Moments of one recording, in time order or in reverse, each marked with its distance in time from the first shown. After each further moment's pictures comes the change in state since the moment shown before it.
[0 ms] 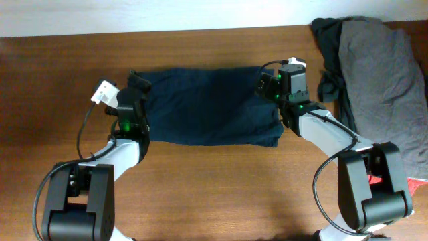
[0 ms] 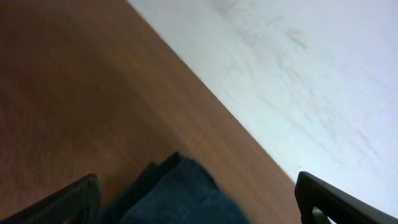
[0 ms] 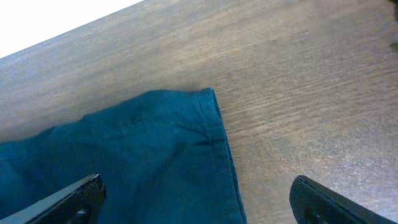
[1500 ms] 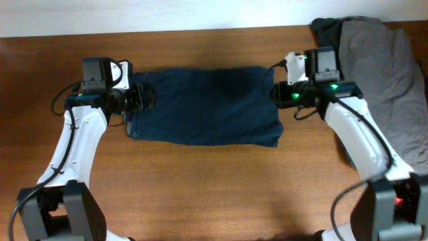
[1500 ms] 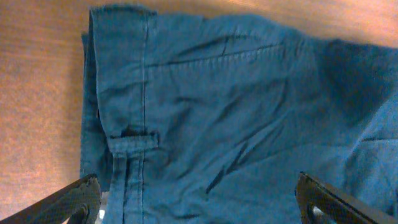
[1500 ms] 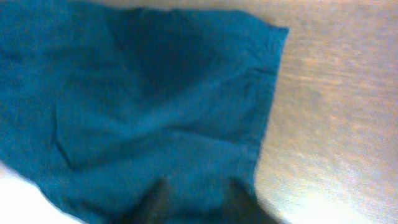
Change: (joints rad) left arm 0.167 -0.065 0.512 -1.256 0.734 0.662; right arm -0.096 -0.130 0.252 -0.666 -0.410 -0.435
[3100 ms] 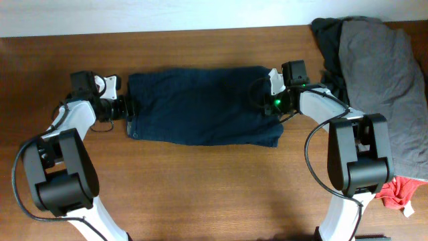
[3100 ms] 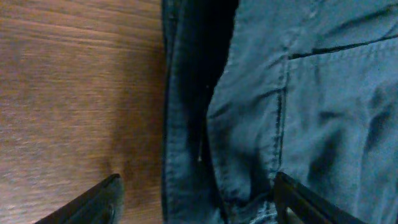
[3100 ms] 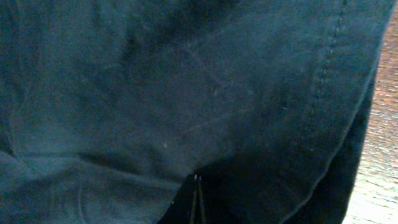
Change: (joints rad) left arm 0.177 0.341 0.004 0.180 0.144 0.173; right arm 0.005 0.385 0.000 0.188 -0.079 0.077
